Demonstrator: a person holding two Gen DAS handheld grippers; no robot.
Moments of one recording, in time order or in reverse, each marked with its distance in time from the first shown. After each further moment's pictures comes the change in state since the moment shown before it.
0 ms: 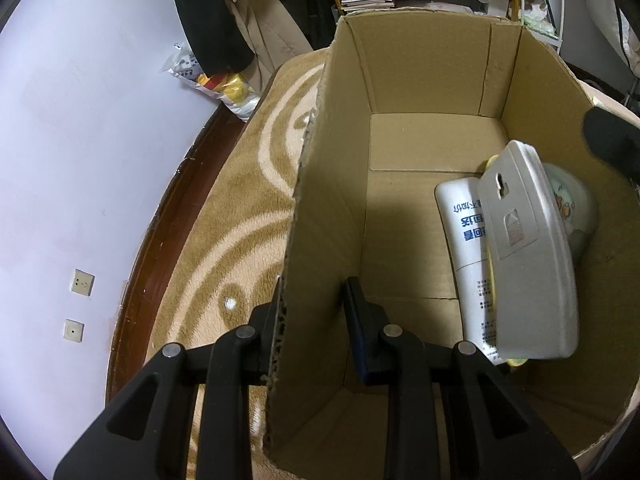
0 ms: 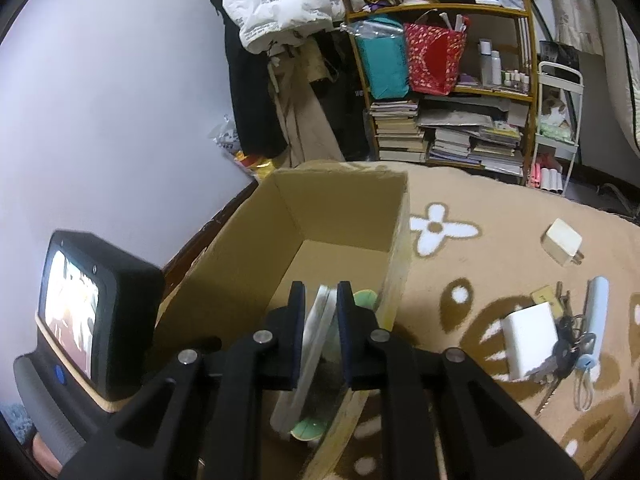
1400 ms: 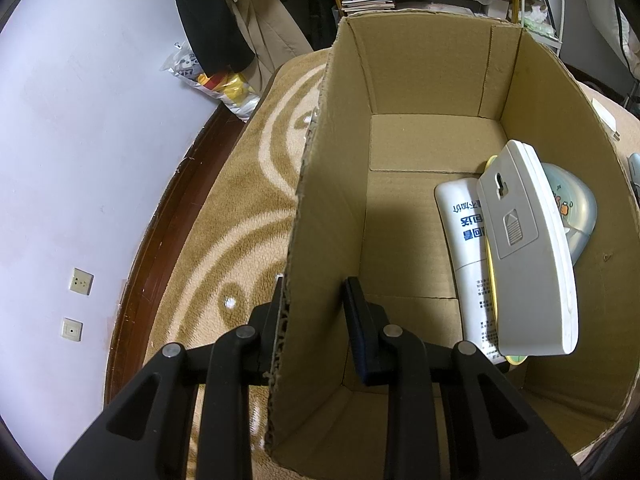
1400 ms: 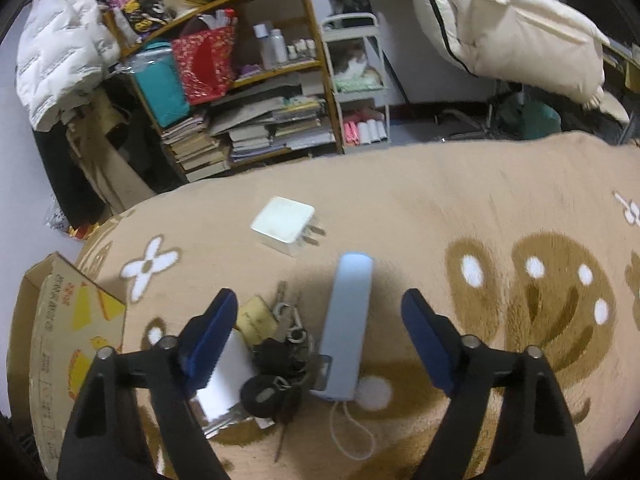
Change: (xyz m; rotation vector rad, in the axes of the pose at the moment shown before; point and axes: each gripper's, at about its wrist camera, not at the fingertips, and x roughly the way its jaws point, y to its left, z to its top) left arm -0.003 0.001 0.001 -0.009 0.004 -0.004; right arm -0.031 -0.226 -0.012 0.404 -0.001 -0.480
